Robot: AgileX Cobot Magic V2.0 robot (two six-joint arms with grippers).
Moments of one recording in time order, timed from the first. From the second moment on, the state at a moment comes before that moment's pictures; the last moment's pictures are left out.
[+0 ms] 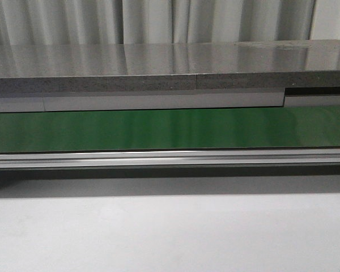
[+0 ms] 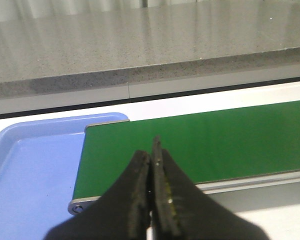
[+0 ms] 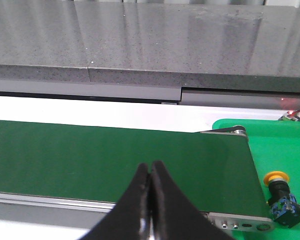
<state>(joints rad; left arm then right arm) -0.05 0.35 -0.31 -0.19 0.23 0.24 0.06 0.46 -0.44 0.05 0.29 -0.02</state>
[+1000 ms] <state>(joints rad) -0.05 0.35 -0.31 -0.19 0.23 0.24 0.06 0.25 -0.27 0.05 0.29 -0.02</state>
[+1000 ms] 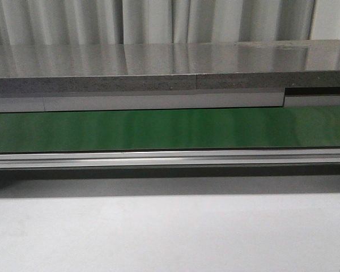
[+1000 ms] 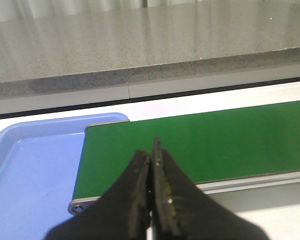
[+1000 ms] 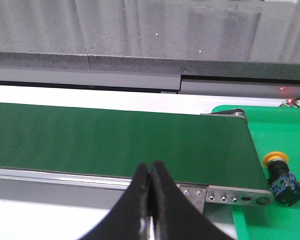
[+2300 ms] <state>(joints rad) -0.05 0.35 -0.30 -0.19 0.23 0.24 0.06 -0.01 0.03 0.04 0.11 0.01</state>
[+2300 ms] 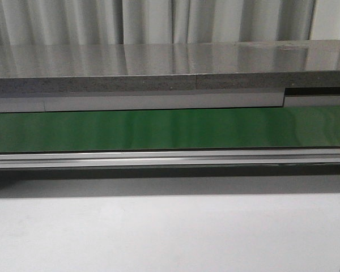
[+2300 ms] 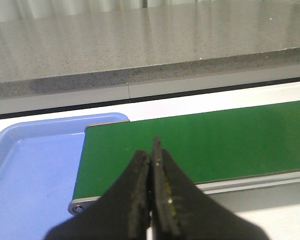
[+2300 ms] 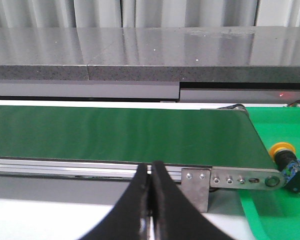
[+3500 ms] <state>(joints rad) -0.05 0.29 -0.19 -0.12 0.08 0.17 0.06 -0.01 0.03 0.04 0.11 0.01</state>
